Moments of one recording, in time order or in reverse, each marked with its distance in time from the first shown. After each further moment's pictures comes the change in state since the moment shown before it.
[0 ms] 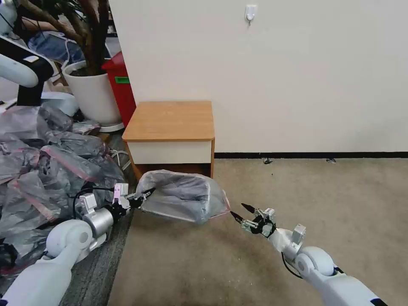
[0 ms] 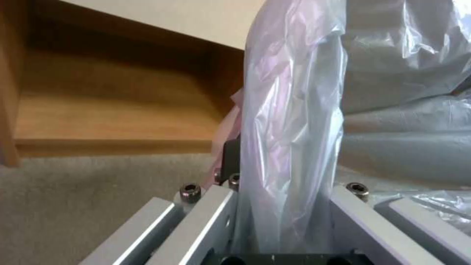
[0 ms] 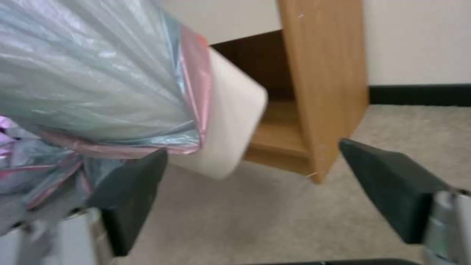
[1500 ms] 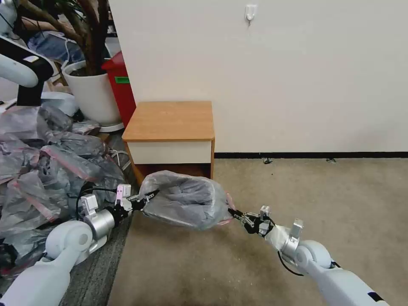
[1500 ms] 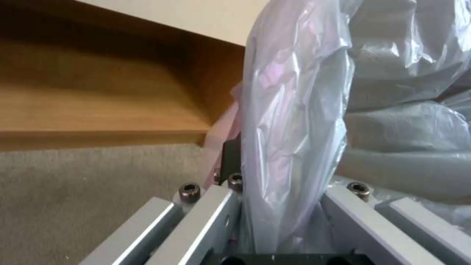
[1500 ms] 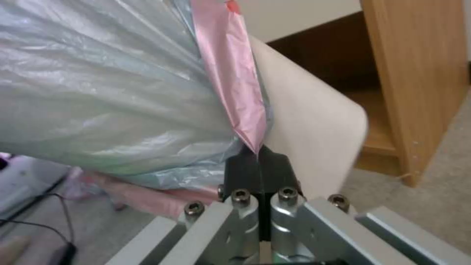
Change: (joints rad) left arm 0.030 0.017 -0.003 -0.045 -0.024 0.038 0.042; right arm 0.070 0.040 -0.042 -0.033 0.091 -0.117 -0.181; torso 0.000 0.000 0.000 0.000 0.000
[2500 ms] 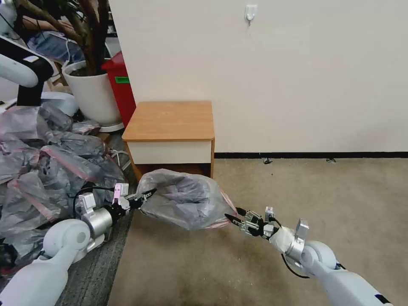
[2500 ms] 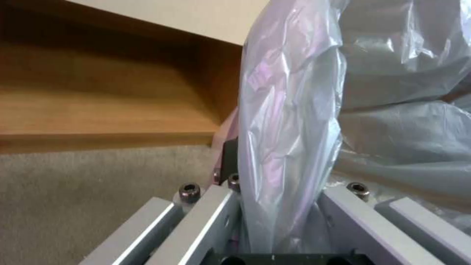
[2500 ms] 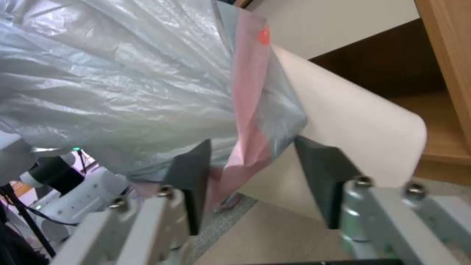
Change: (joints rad) left arm -0.019 0.014 0.002 0.019 -0.001 -0.002 -0.013; right arm -0.025 -0.030 0.023 0.024 0.140 -0.047 -0.176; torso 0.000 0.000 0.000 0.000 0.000
